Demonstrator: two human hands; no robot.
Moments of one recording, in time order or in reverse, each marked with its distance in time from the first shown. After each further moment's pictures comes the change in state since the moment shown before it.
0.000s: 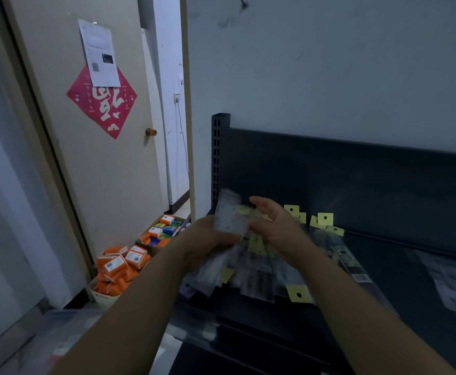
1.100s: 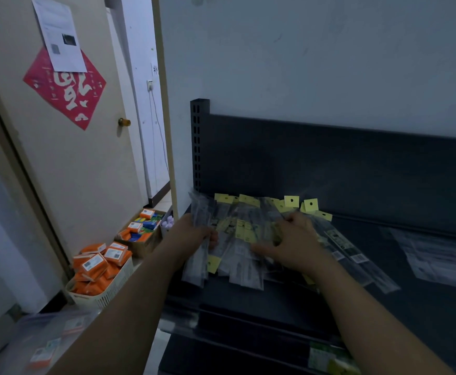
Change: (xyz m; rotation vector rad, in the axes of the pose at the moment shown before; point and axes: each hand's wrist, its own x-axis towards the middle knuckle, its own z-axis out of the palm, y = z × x) left_hand 0.009 -0.021 0.003 0.071 0.176 0.020; right_hand -0.039 0.033 -0.038 -0.999 0.074 0.155
